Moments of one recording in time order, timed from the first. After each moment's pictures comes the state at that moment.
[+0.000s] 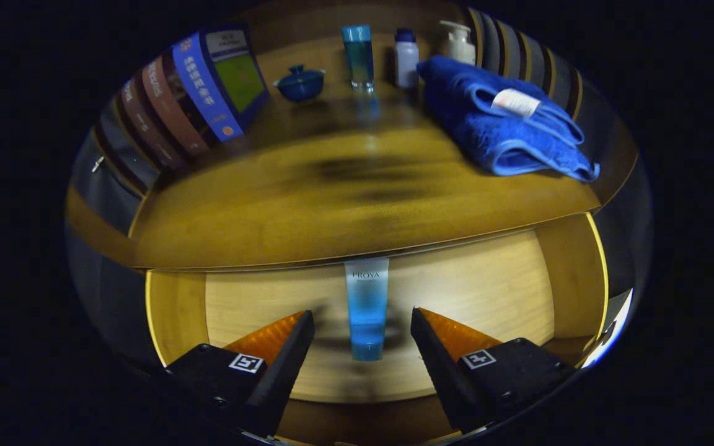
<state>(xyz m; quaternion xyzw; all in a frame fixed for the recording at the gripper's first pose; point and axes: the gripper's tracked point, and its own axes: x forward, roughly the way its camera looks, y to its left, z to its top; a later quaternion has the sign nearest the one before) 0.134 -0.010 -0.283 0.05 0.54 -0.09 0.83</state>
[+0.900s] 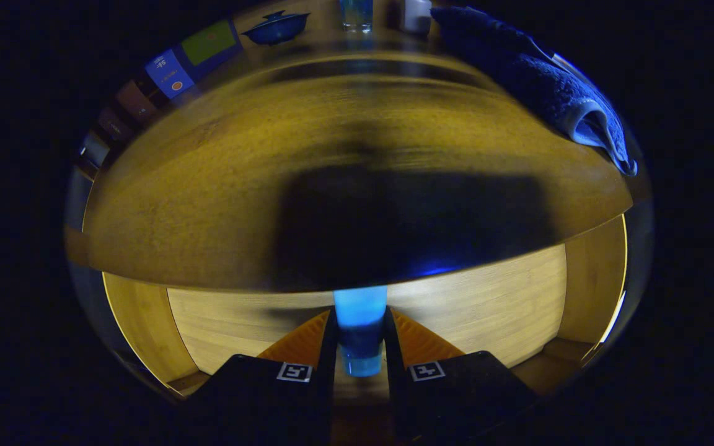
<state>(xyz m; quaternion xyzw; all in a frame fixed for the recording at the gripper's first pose) 0.127 -0.021 -0.321 0.04 0.62 -0.10 0.78</state>
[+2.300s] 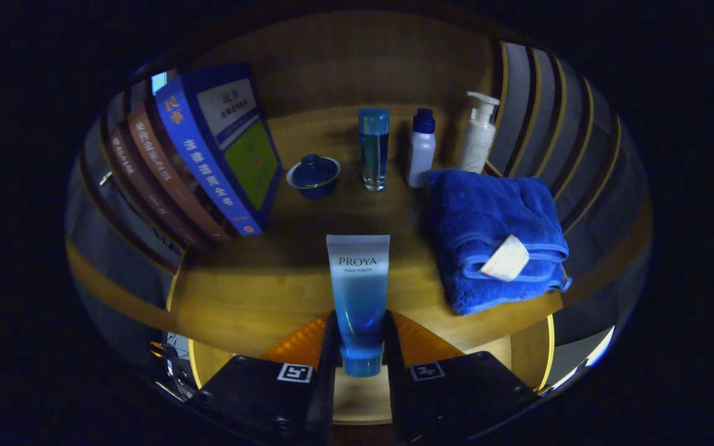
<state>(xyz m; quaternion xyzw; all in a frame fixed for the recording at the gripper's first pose) 0.247 -0.020 -0.175 0.03 0.45 -0.08 0.89</state>
